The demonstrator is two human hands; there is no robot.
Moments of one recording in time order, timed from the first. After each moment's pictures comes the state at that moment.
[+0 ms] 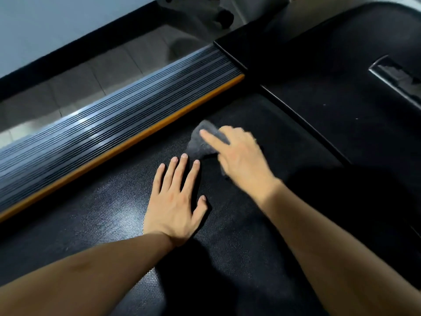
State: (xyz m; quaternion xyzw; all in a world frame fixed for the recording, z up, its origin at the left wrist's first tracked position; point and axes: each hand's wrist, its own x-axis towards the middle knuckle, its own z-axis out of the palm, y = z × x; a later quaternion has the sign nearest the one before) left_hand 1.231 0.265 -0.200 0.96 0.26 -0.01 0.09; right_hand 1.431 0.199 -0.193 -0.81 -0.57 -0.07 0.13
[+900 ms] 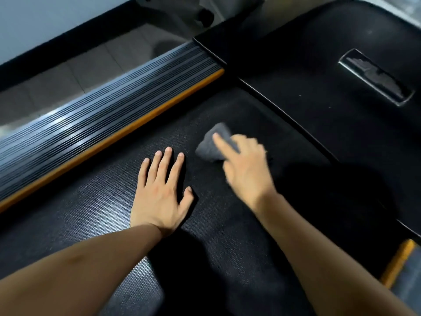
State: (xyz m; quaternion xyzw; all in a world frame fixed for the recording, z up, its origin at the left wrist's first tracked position) left_hand 1.232 0.263 -0.202 0.96 0.27 0.02 0.09; right_hand 1.416 0.135 -0.189 -0.87 -0.47 -0.06 0.12
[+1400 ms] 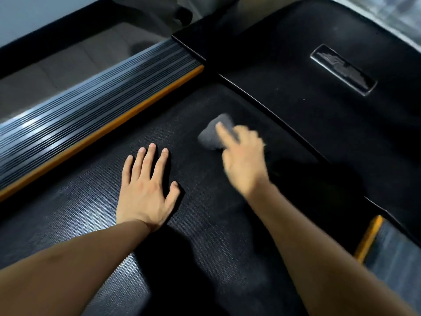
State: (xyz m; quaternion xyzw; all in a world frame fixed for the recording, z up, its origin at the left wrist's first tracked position) left_hand 1.230 0.264 -0.206 0.96 0.27 0.03 0.10; right_hand 1.421 0.119 -0.186 -0.91 -0.39 -0.06 0.10
